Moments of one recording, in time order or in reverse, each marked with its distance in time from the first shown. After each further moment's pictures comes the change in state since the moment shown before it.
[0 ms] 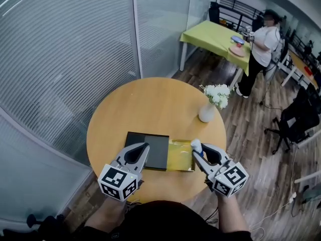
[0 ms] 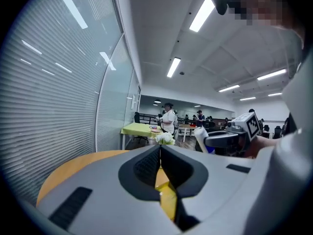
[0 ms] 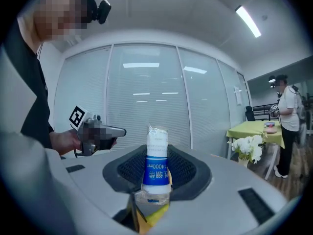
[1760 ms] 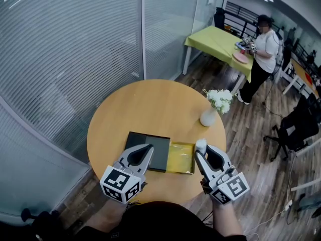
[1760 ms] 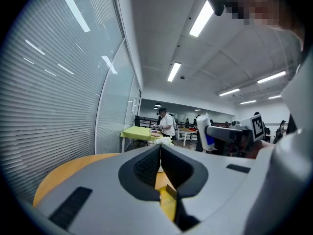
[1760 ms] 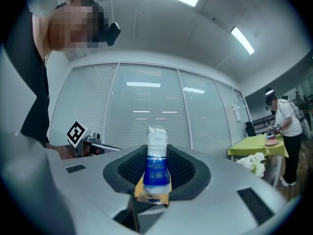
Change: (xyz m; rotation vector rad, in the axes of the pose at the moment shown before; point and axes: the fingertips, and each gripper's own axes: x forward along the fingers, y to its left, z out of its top) left arm -0.008 -0.012 0.012 -0.012 -0.051 0.006; right arm -0.014 0.022 0.054 -0.032 -0.249 -0.016
